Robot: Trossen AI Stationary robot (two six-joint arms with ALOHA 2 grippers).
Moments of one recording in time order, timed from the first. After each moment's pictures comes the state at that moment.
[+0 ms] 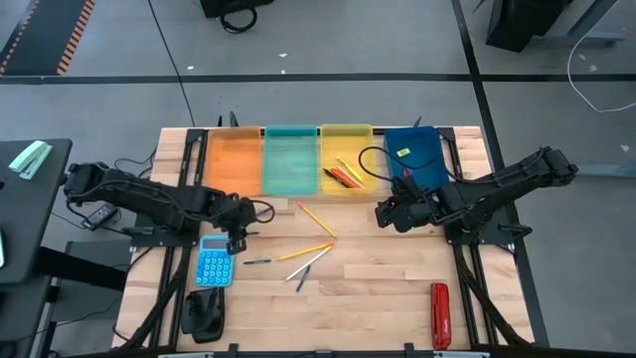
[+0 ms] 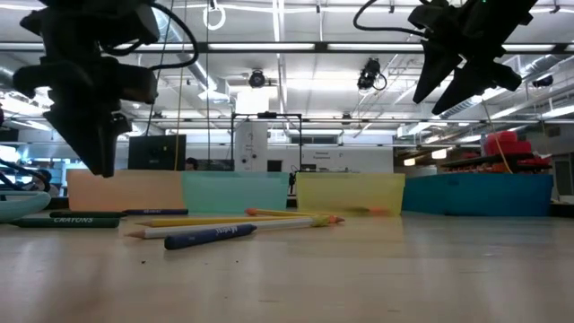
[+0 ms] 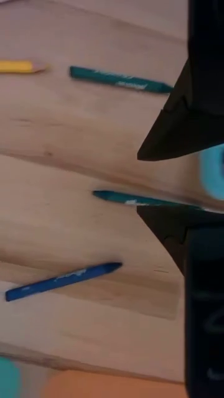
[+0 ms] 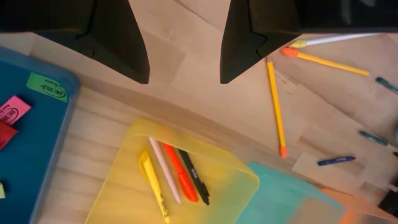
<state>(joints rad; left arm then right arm) -0.10 1.12 0.60 -0.67 -0.05 -0.34 0.28 1.16 0.88 -0.84 0.61 1.31</state>
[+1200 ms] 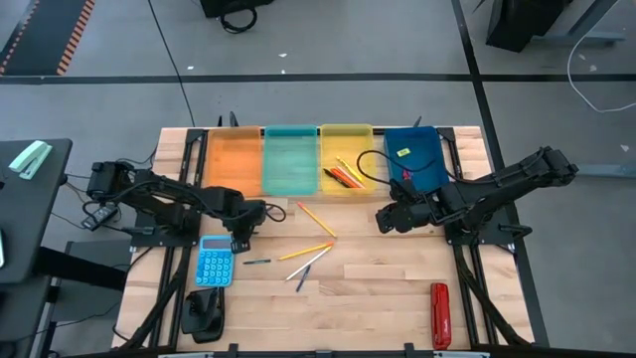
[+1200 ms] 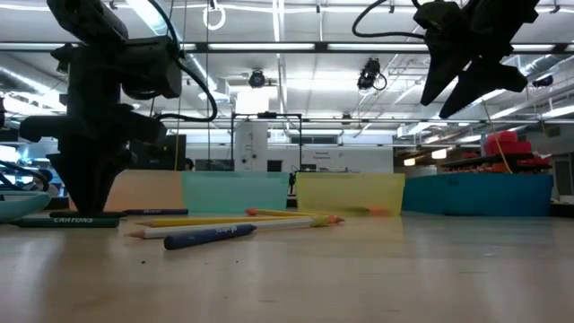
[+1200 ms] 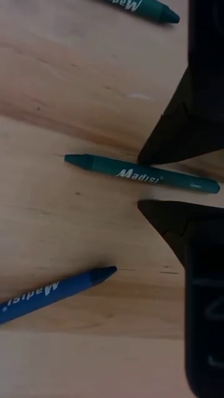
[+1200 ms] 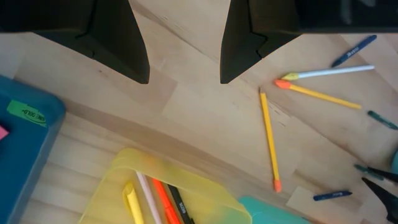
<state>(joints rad) 0.00 1.41 0.59 -0.61 0.04 -0.21 0.28 1.16 0.87 -0.84 0.49 1.29</state>
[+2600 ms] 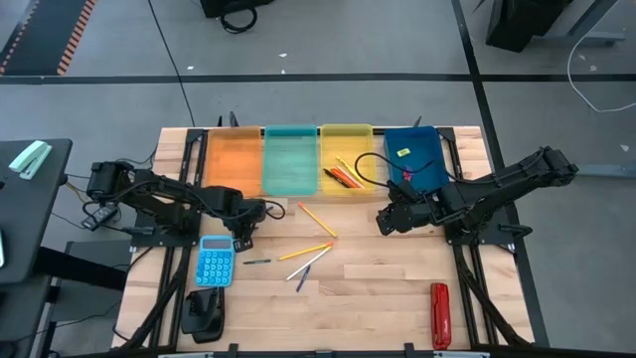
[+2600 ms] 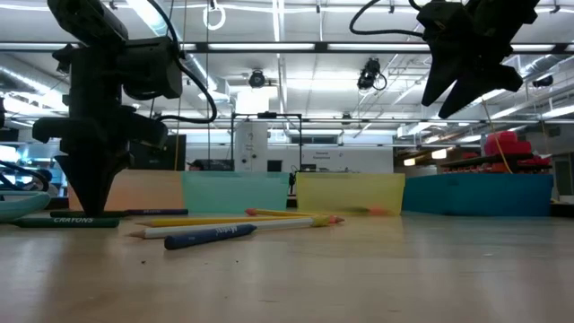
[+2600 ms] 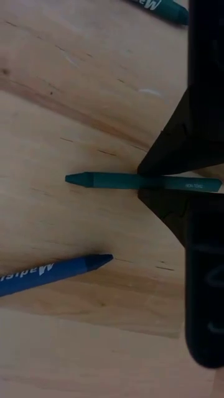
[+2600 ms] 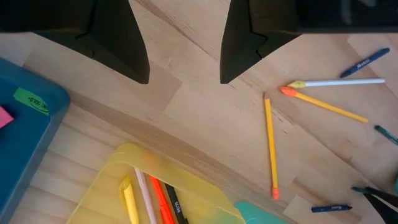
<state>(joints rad) 0.00 1.41 0.58 -0.59 0.04 -0.31 0.28 1.16 0.87 -0.84 0.49 1.20</state>
